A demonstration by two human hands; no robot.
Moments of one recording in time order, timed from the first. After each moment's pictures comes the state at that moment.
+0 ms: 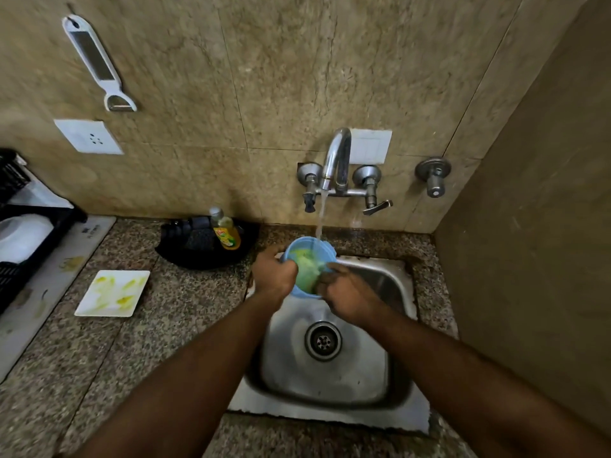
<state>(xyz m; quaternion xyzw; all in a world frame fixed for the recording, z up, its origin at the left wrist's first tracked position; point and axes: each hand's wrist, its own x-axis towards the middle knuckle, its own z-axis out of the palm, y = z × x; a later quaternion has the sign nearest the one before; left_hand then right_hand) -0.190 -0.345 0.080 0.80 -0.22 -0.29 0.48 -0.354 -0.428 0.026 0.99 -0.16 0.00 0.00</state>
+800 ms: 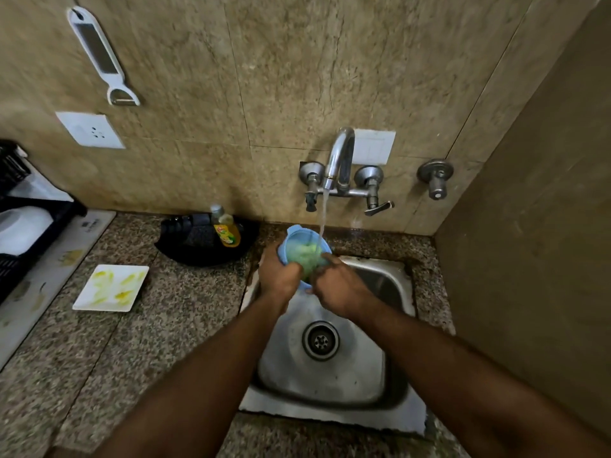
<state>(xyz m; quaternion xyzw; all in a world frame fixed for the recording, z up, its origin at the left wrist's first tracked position) -0.195 -0.343 0.069 0.75 -0.22 -0.33 0.54 -0.331 -0.425 0.055 0.98 -0.18 -0.07 0.02</state>
